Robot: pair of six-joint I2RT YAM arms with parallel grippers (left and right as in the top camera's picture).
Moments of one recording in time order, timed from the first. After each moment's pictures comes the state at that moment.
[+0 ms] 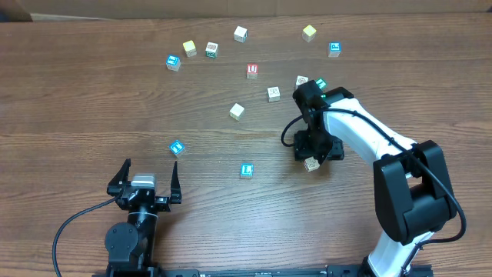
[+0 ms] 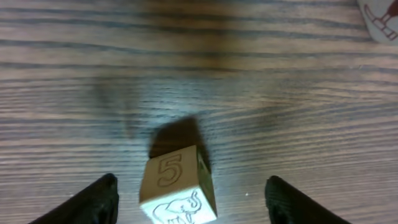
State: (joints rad) left arm -0.02 0.02 0.01 -0.08 0.01 0.08; right arm 0.37 1.92 1.29 -1.06 0.04 0.38
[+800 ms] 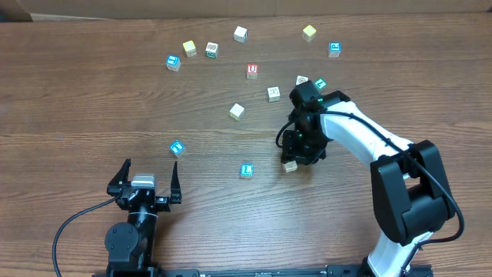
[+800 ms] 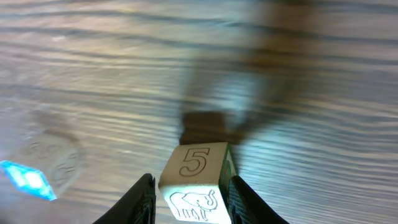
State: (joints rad) left arm -0.02 0.02 0.01 -0.08 0.01 0.08; right arm 0.40 1.92 1.27 -0.94 -0.30 0.39
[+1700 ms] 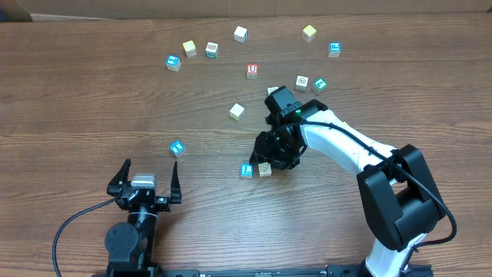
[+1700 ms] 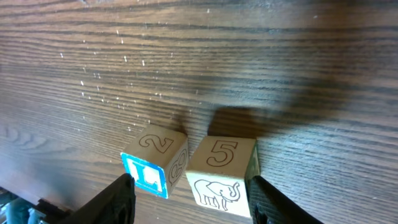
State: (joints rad) left arm -0.02 0.02 0.01 -0.08 0.01 0.08; right arm 0.52 1.92 1.27 -0.81 -0.43 0.61
